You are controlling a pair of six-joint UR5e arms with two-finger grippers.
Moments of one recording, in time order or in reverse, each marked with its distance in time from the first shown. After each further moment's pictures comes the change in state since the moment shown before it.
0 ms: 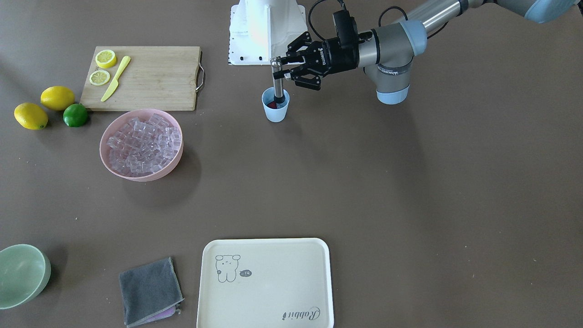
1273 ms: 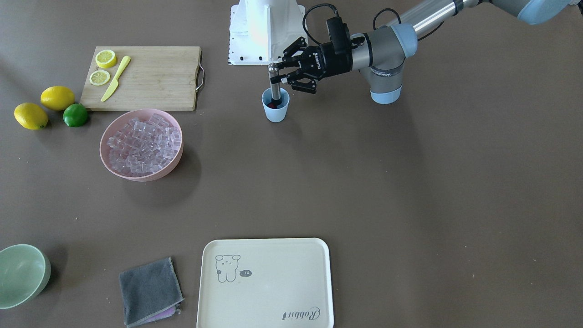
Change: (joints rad) left arm 0.051 -0.002 0.037 -0.014 0.070 0.006; right arm -0.003 0.001 0.000 0.001 0.001 0.000
